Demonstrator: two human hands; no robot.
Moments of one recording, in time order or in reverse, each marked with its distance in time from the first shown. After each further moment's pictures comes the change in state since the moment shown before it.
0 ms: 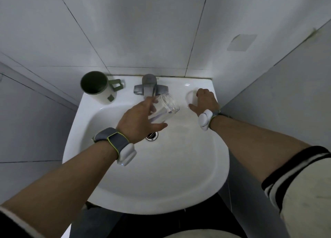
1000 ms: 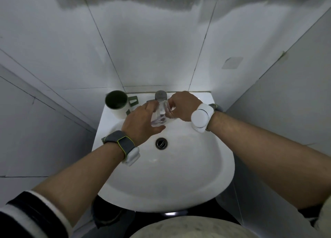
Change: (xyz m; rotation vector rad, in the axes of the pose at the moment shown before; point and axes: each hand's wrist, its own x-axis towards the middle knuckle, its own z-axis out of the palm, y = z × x) left_hand -0.024 -0.014 -0.062 0.154 0.128 0.199; right_hand -0.082 -0.171 -0.109 -0.072 -0.141 -0.258
